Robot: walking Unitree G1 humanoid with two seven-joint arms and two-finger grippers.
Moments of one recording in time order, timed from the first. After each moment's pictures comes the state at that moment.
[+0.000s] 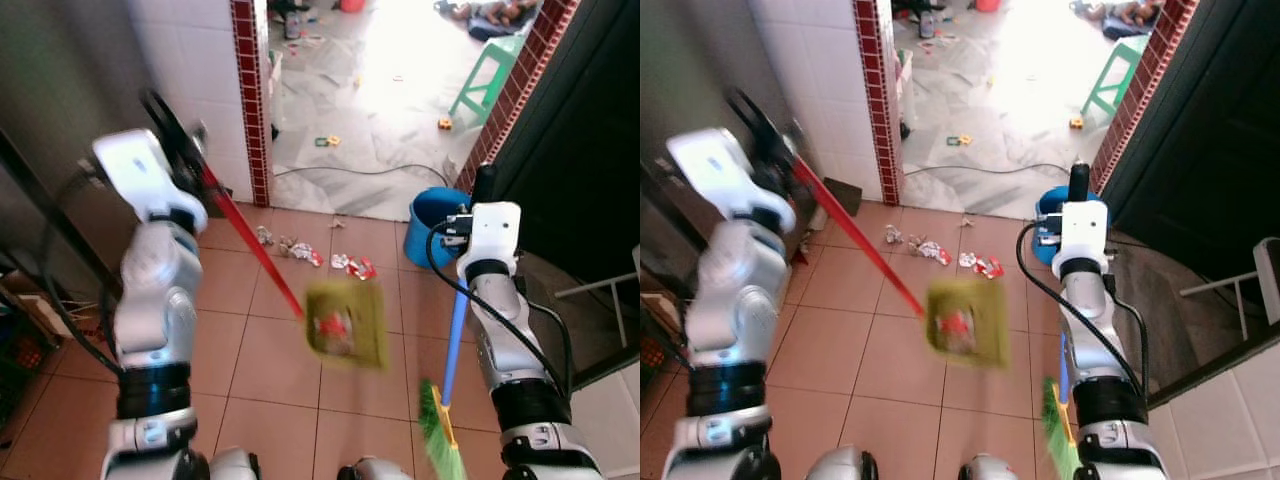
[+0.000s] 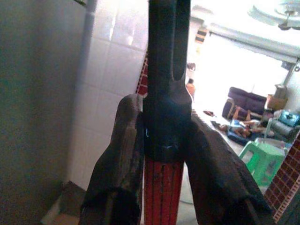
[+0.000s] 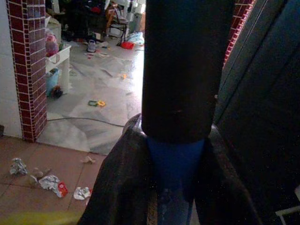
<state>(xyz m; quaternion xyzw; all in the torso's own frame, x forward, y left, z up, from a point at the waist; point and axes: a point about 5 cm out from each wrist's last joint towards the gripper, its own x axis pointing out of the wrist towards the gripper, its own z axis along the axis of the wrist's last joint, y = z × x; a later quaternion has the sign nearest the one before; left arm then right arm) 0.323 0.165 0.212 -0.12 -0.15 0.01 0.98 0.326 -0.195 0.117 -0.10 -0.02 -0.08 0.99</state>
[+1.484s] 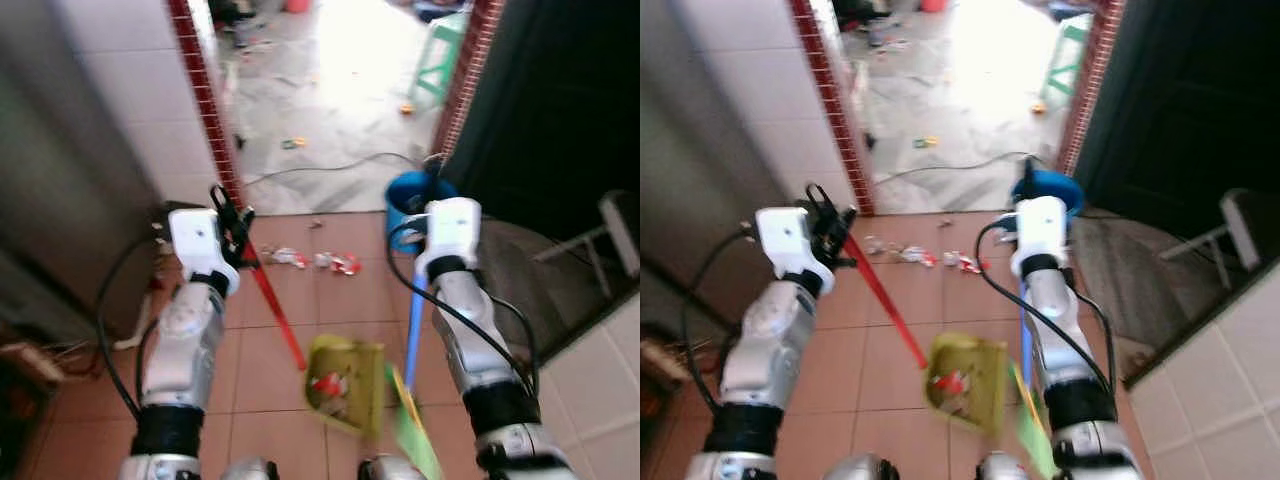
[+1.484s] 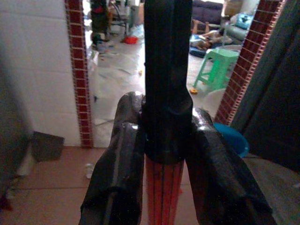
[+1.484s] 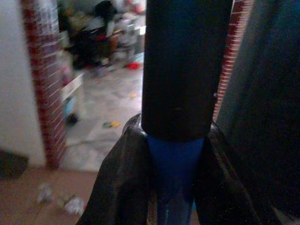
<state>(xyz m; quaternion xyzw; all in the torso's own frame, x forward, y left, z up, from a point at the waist) 0.305 0.140 0.117 -0.07 0.00 -0.06 1.00 0.320 -0.148 0.127 -0.06 -0.07 -0.03 1.00</state>
